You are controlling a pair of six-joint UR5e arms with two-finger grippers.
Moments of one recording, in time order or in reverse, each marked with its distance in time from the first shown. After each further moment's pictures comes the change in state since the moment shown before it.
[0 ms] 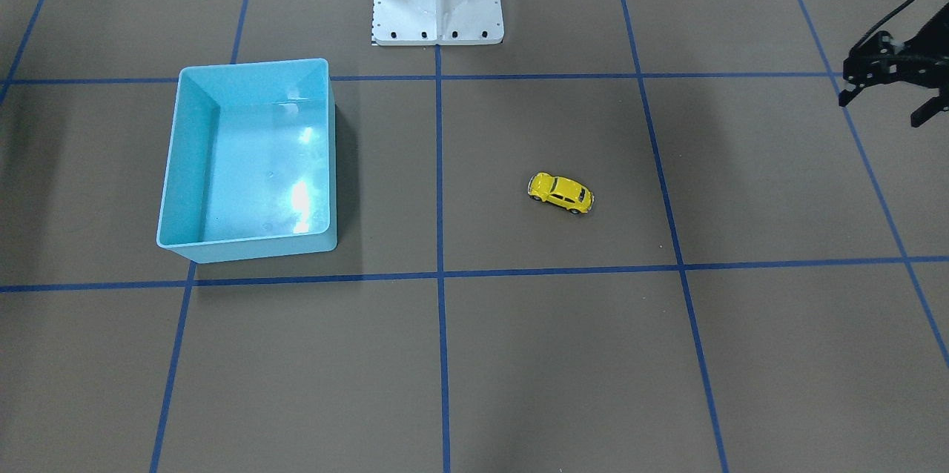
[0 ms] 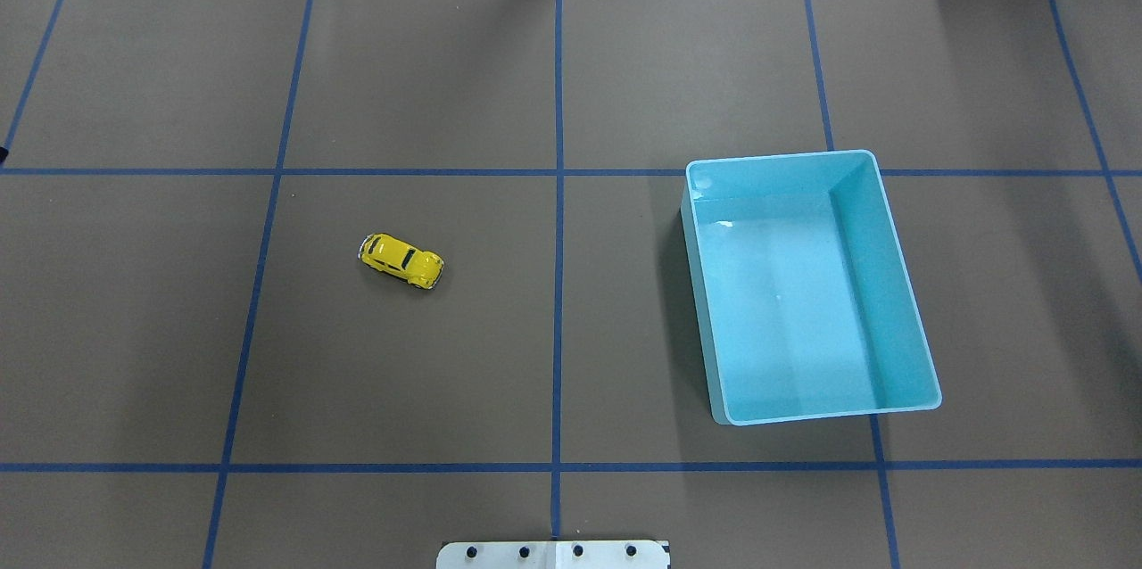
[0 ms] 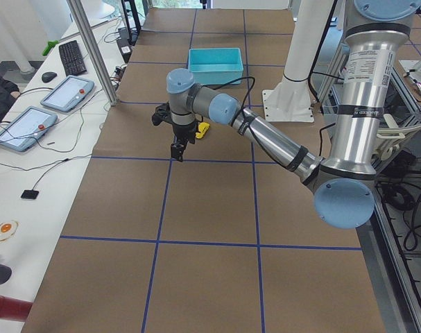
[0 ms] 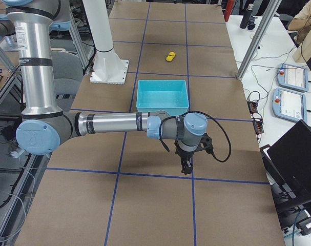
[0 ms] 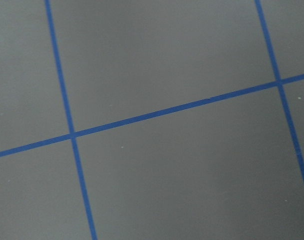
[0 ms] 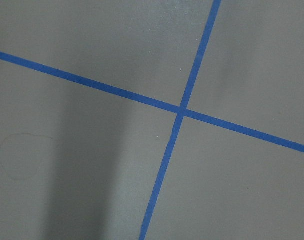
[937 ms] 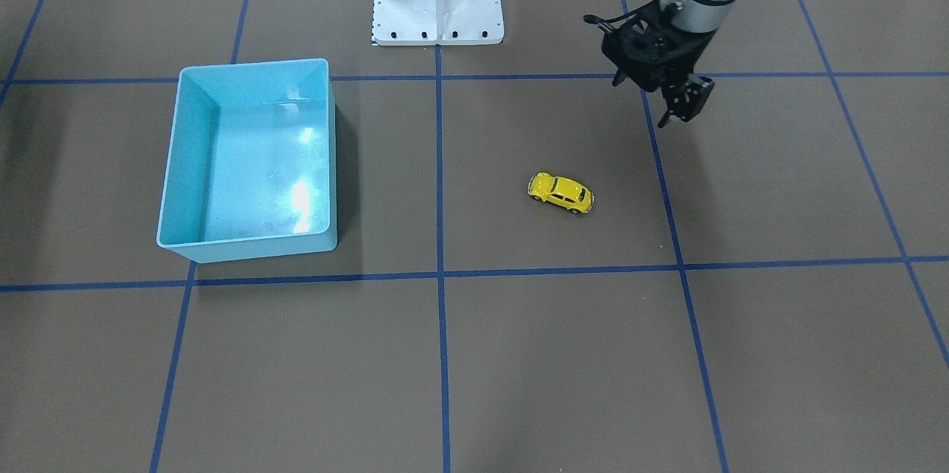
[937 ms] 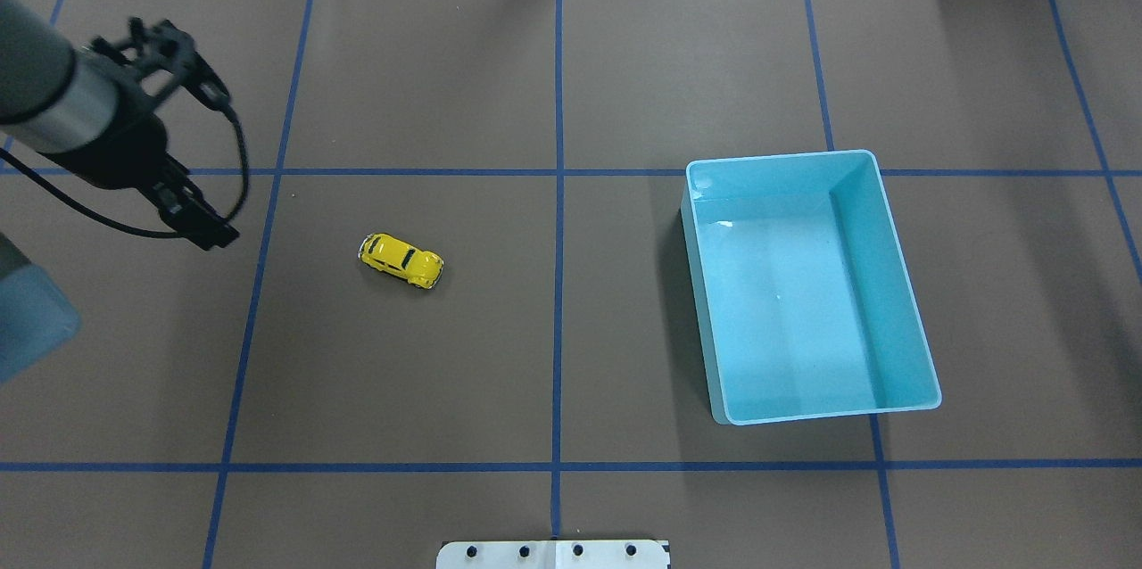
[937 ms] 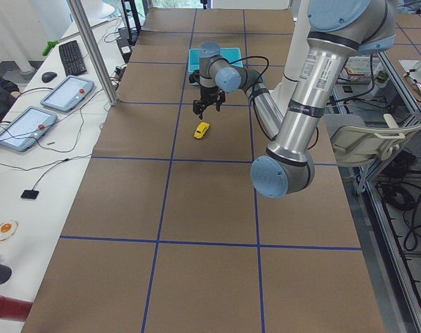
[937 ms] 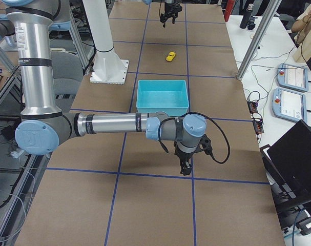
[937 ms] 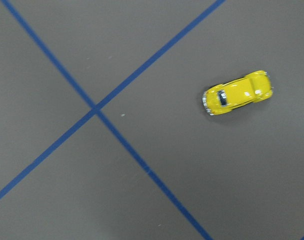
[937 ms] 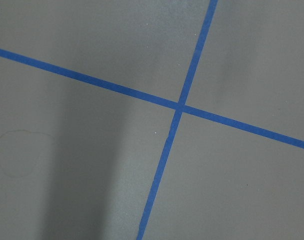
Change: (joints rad) left arm 0.538 -0.268 -0.048 0.014 0.304 0.024; right arm 0.000 -0.007 -0.002 0.002 0.000 0.000
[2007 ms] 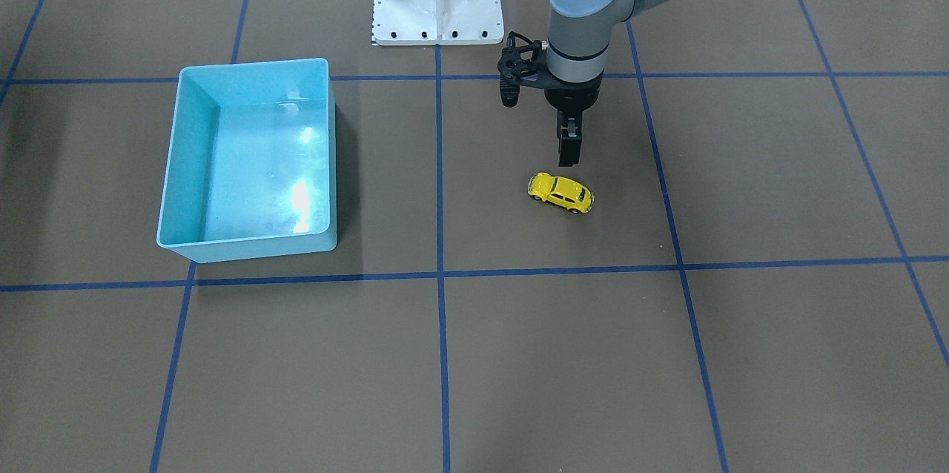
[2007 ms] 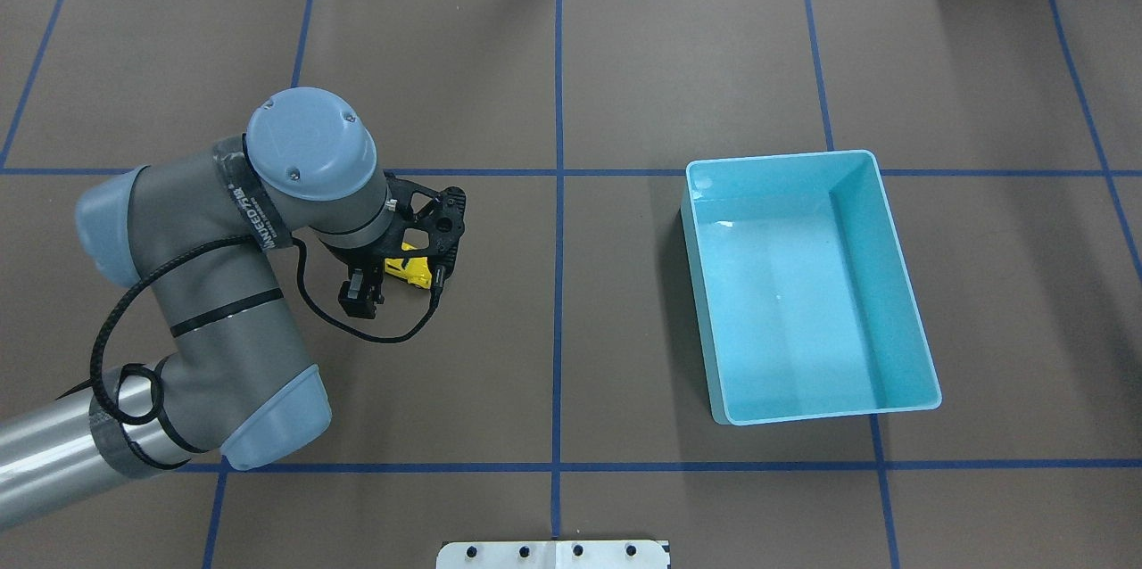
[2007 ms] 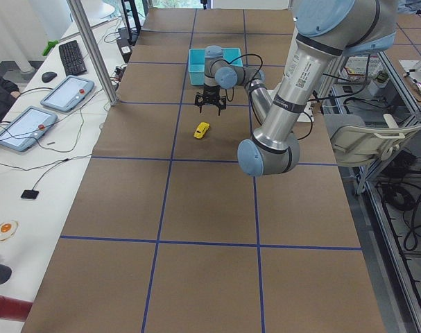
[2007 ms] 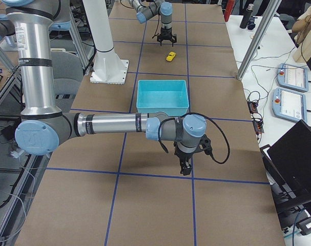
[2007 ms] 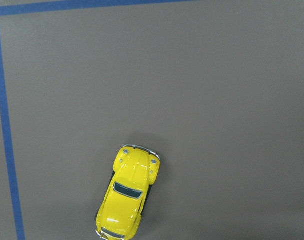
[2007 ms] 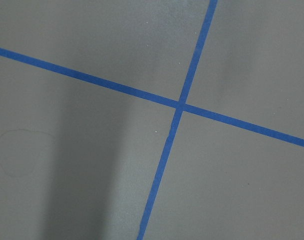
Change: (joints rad) left arm 0.109 -0.189 0.269 -0.021 0.139 0.613; right arm 0.000 -0.001 0.001 0.000 0.004 0.002
